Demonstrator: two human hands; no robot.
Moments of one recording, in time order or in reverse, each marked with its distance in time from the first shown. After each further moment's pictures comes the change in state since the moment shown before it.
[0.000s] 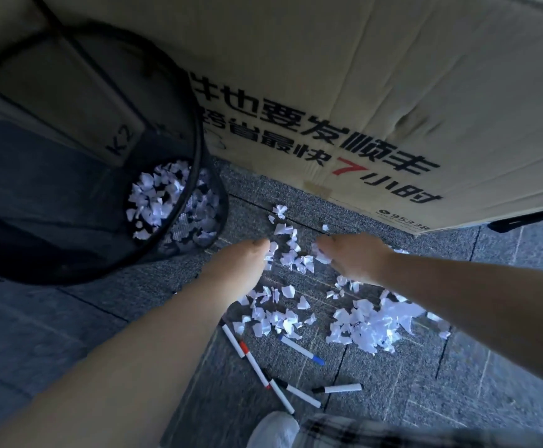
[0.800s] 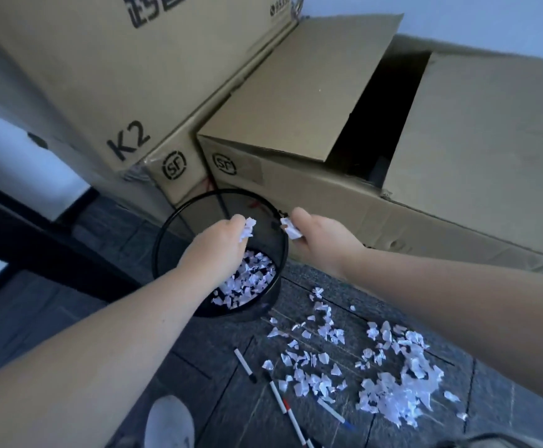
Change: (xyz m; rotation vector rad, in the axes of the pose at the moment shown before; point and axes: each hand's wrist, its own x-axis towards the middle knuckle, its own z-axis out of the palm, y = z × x) left_hand -0.120 -0.039 -0.234 -0.050 0.517 -0.147; right_hand -0.058 -0.135 -0.242 0.256 0.582 -0.127
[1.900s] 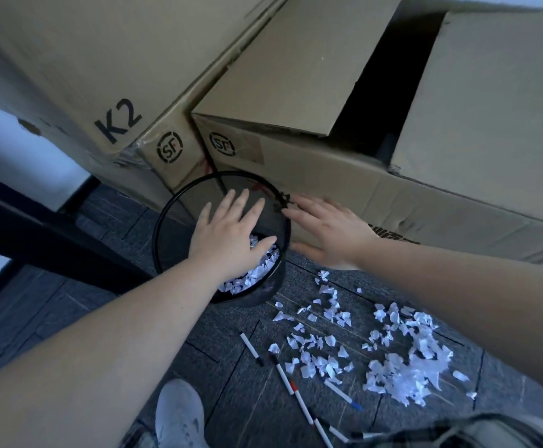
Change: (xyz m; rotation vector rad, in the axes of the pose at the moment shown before) left_hand -0.003 -0.003 0.024 0.295 -0.169 -0.014; right_hand -0.003 0.039 0.037 -0.278 -0.085 -0.129
